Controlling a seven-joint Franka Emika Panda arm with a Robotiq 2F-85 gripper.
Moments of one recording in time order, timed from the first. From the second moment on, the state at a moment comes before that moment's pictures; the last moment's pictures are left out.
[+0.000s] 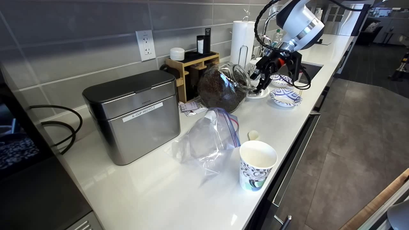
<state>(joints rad) -0.13 0.40 -0.05 -1.90 0.91 1.70 -0.91</state>
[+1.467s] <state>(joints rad) -0.13 0.39 -0.04 -1.89 0.83 1.70 -0.87</state>
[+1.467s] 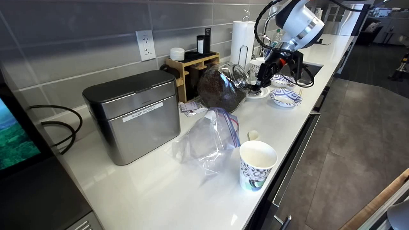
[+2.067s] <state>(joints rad) -0.12 0.31 -0.03 -1.86 0.63 1.70 -0.70</state>
